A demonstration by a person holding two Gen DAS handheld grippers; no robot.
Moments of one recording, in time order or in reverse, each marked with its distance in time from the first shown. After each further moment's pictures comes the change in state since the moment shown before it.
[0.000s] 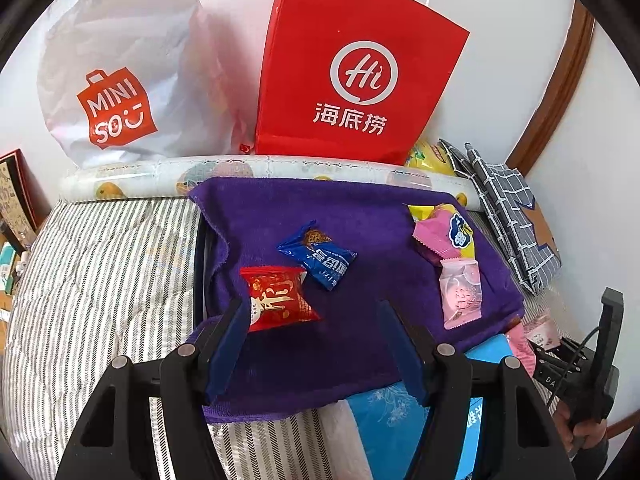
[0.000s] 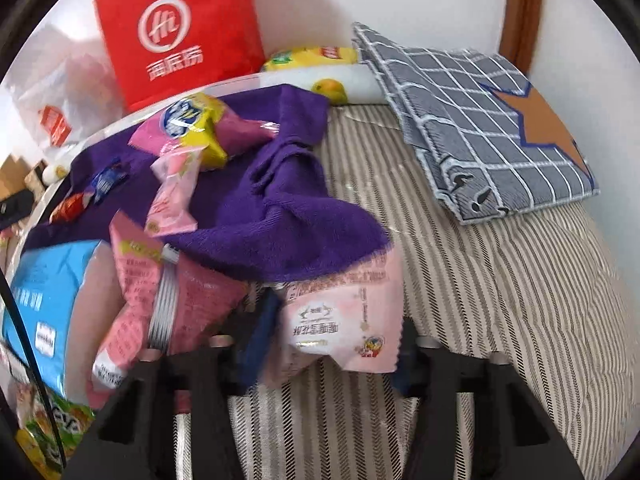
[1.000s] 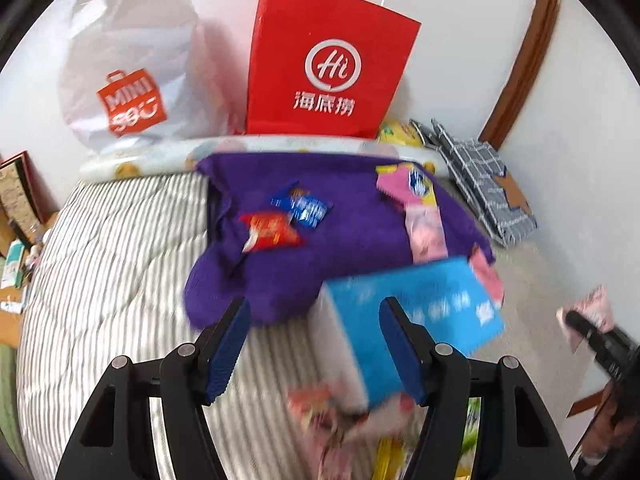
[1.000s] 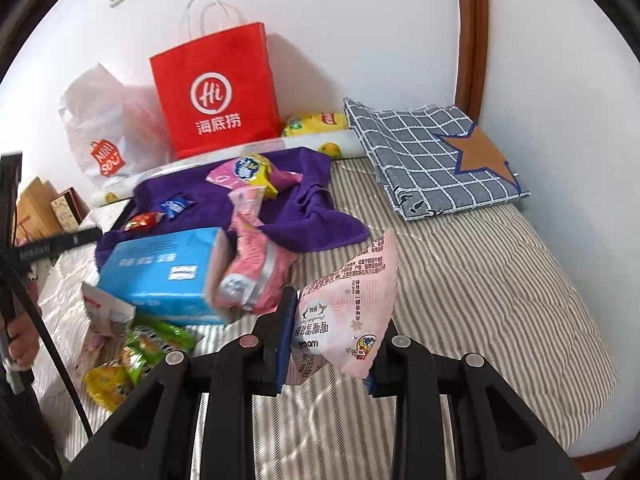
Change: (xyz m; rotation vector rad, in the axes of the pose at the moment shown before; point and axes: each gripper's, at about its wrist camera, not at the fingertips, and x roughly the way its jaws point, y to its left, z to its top) left arm -0.063 -0.005 -0.055 0.064 0.024 -0.015; right arm -0.144 0.016 -0.057 0.064 -0.173 0.001
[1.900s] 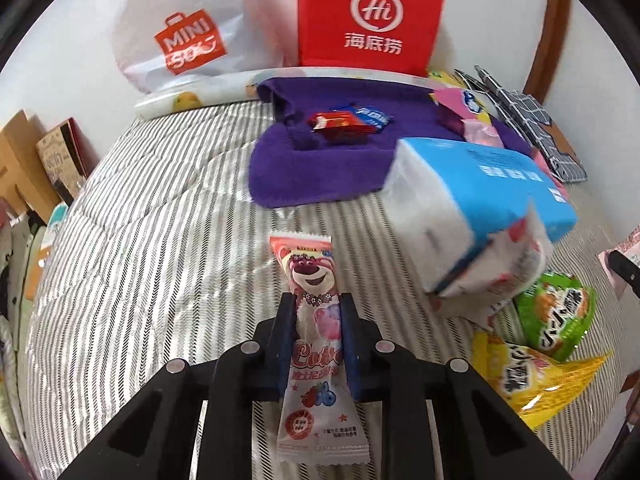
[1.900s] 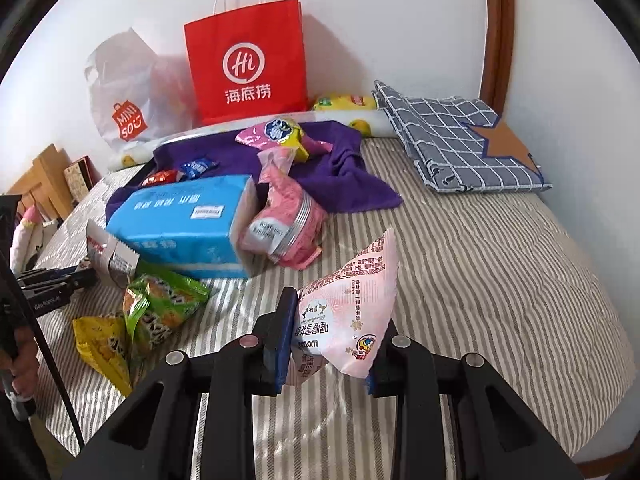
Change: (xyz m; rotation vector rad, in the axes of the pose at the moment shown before) left arm 0.013 0.022 -0.078 -0.002 0.059 0.187; right arm 0.024 0.014 -0.038 -0.068 0.011 0.042
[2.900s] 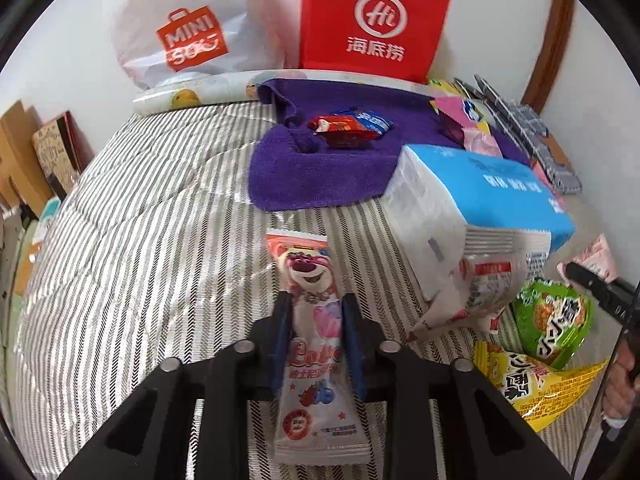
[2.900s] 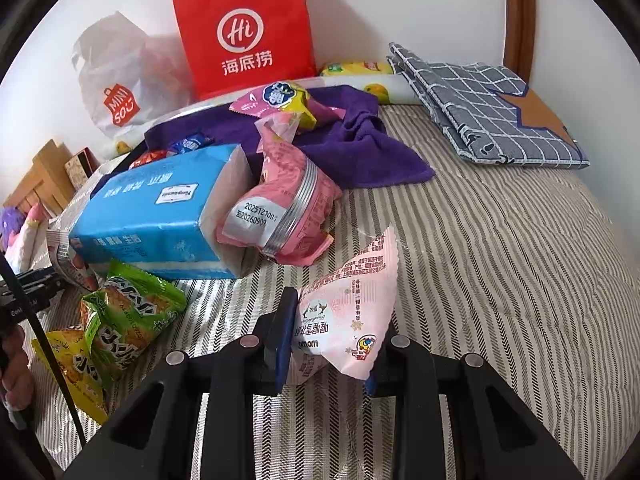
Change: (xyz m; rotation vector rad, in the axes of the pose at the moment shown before) left arm 0.002 0.009 0.001 -0.034 -0.015 -0.046; right arm 0.052 0.002 0.000 0.013 0.090 0.048
